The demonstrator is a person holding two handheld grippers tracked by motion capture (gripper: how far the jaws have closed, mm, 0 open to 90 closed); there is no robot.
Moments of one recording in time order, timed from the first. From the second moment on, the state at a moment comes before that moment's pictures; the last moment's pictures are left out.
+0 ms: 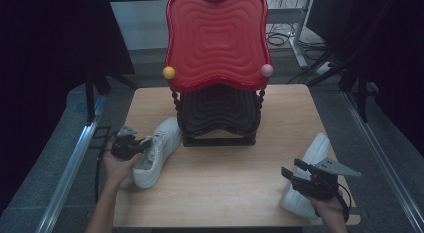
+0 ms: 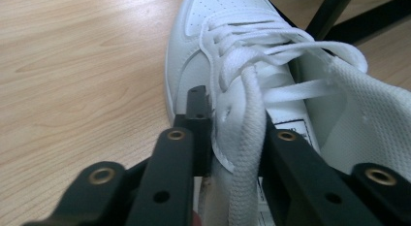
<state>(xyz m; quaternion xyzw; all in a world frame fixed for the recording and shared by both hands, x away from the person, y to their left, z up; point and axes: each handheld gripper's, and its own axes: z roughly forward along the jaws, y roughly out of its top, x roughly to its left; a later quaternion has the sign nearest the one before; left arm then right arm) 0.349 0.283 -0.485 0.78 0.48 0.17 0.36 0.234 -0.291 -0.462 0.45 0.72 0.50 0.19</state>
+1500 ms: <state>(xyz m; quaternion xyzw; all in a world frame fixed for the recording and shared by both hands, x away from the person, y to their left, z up) 0.295 0.340 -0.406 0.49 0.50 0.10 0.70 0.229 -0.309 -0.455 0.47 0.65 0.57 0.20</state>
